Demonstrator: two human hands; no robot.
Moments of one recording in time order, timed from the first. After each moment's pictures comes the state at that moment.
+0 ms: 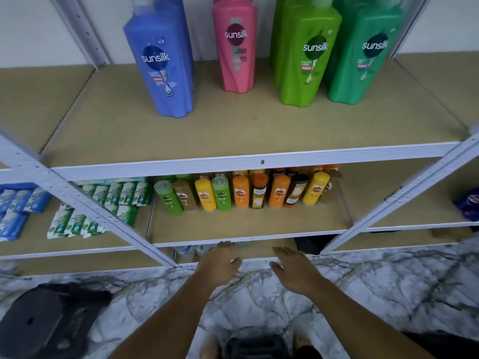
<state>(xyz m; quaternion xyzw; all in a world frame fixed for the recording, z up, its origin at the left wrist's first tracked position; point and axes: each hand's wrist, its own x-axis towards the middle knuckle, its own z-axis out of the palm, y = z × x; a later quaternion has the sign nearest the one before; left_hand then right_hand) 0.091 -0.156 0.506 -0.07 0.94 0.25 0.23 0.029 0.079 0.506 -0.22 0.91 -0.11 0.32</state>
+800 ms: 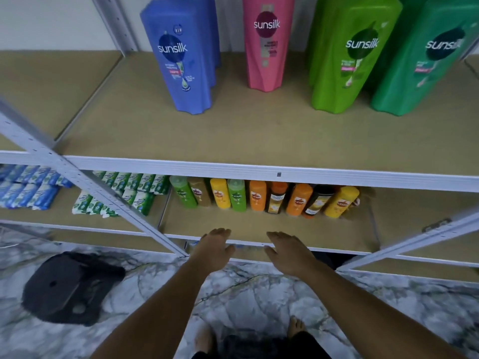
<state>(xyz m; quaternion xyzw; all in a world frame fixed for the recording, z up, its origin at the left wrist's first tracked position) 0.050 -0.187 0.500 -0.16 0.94 0.22 0.21 -0.053 0.028 0.500 -0.33 0.89 -0.08 0.32</state>
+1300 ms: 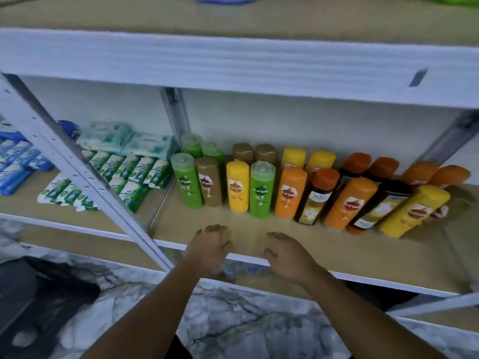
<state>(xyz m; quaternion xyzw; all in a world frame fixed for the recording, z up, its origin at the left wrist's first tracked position) 0.019 -0.282 0.293 -0.15 0.97 0.18 0.07 -0.087 -0.068 0.306 -0.36 0.90 -0.10 0.22</state>
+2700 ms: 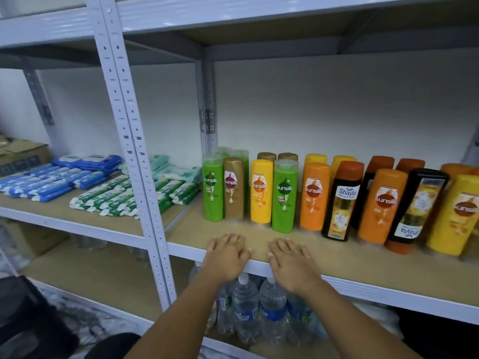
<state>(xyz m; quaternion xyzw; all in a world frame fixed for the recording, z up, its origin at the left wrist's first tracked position) 0.021 -0.286 0.167 -0.20 0.97 0.09 -0.09 -0.076 -0.110 0.172 -0.40 0.91 -0.09 0.02</state>
